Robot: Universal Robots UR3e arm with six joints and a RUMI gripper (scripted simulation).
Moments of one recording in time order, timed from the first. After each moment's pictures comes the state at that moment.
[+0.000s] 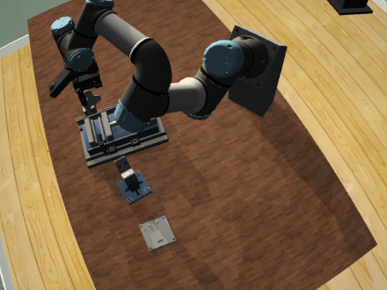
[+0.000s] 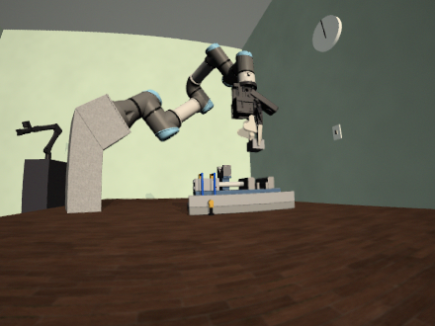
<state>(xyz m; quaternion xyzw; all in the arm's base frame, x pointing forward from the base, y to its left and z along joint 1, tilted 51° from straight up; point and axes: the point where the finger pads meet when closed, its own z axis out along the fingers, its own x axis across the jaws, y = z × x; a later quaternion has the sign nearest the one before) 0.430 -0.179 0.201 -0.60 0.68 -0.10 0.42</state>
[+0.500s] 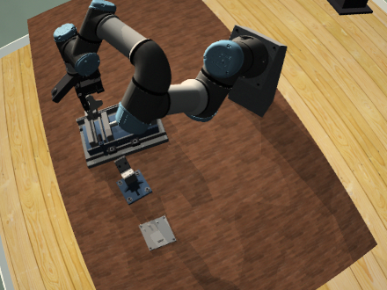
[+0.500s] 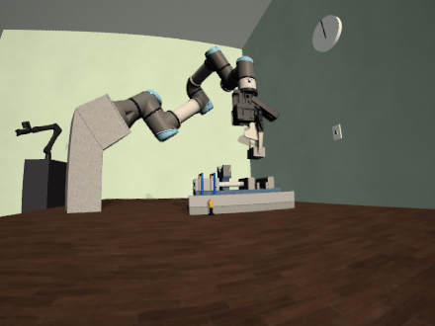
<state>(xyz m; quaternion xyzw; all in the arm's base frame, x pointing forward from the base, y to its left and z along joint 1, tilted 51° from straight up) 0.447 -0.171 0.186 -0.60 0.68 -0.10 0.42</state>
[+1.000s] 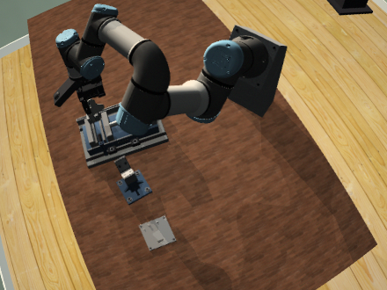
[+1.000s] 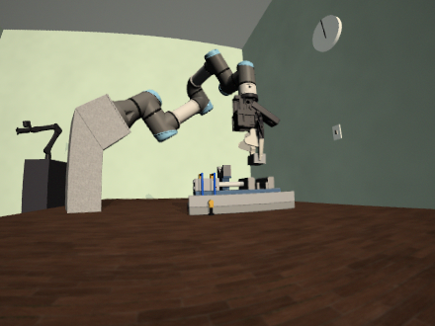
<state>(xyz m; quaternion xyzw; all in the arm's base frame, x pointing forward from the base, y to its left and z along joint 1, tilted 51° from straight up) 0.462 -0.164 0.173 -0.60 0.68 -0.10 0.42</state>
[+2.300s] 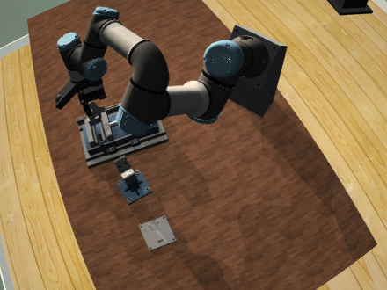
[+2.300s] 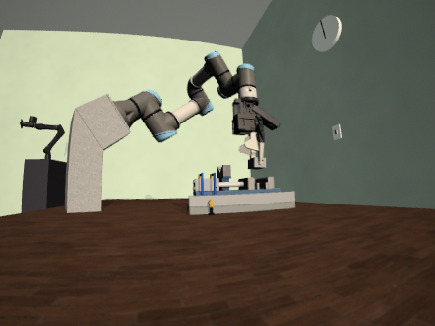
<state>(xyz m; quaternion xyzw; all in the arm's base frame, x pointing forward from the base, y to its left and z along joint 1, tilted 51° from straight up) 0.471 -0.160 0.165 -0.60 0.68 -0.11 0.42</state>
